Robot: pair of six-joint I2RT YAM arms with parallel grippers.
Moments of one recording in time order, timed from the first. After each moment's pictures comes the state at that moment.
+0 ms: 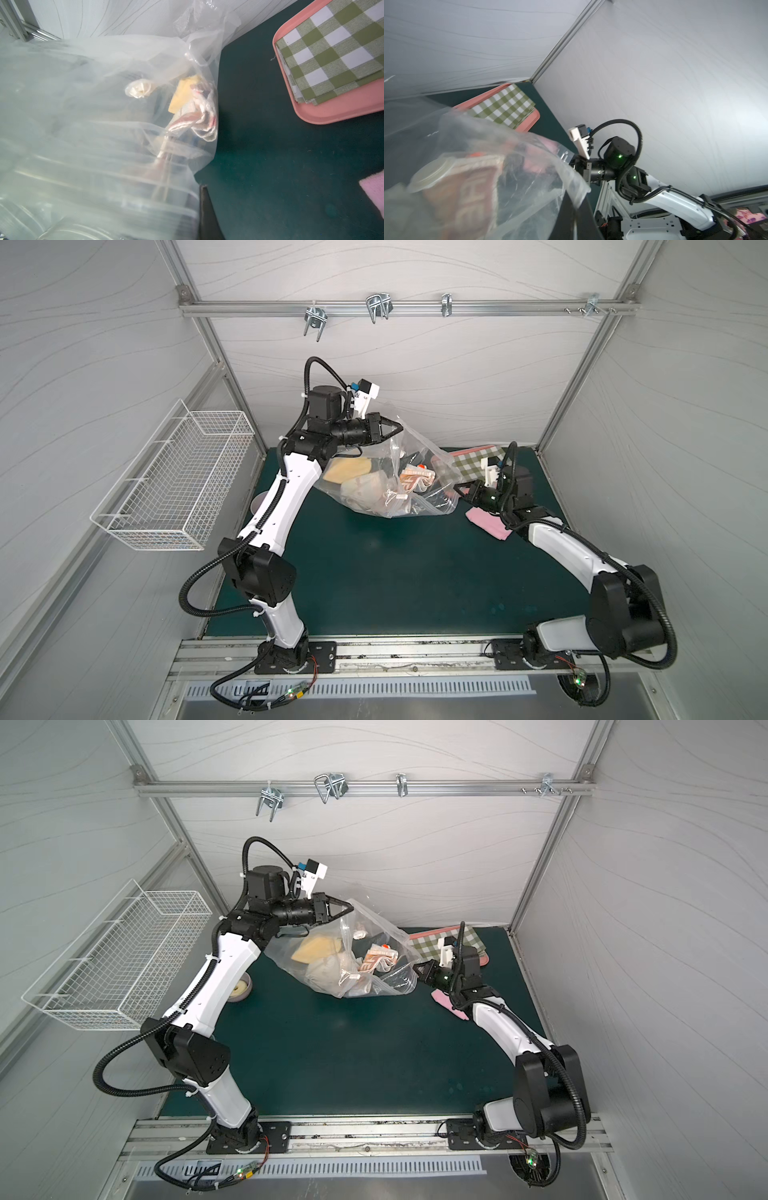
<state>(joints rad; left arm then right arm) -0.28 1.75 1.91 -0.44 0.91 -0.58 0.28 1.39 0.90 0.04 -0.51 0.69</state>
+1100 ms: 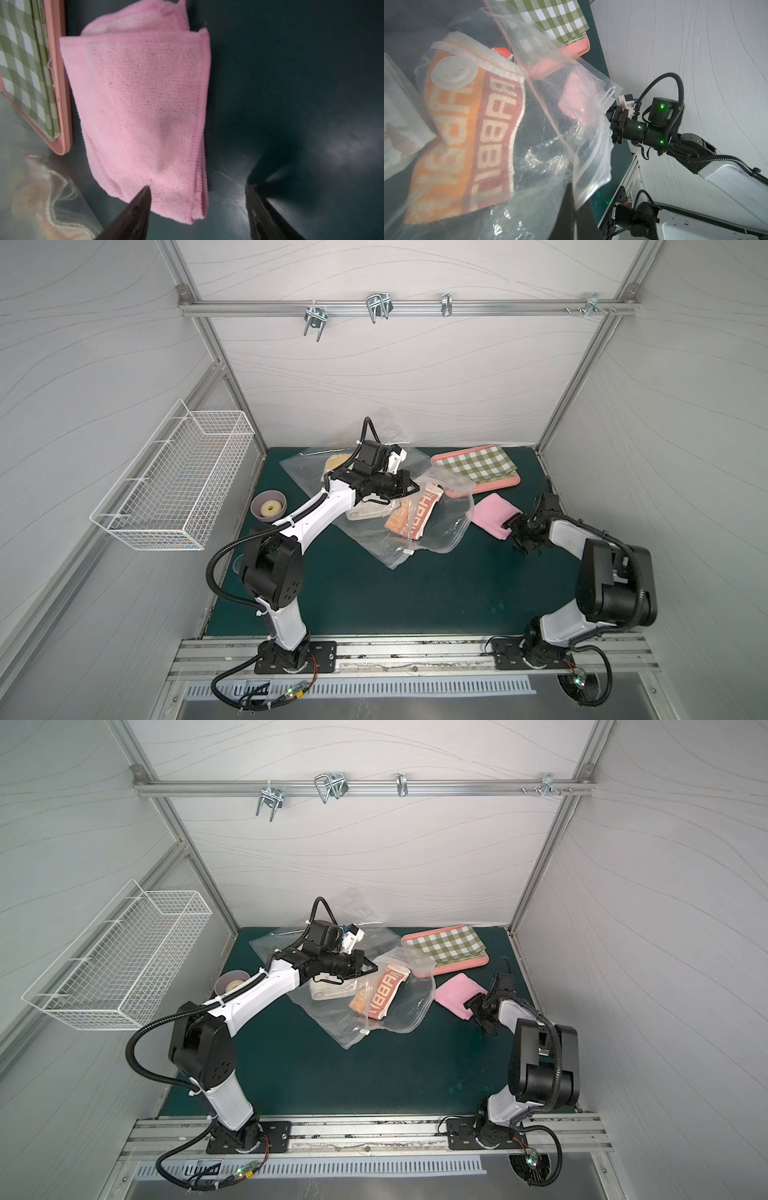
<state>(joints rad) -0.48 1.76 1.50 -0.45 0.60 -0.56 -0.12 1.57 0.79 -0.31 -0.28 0.79</state>
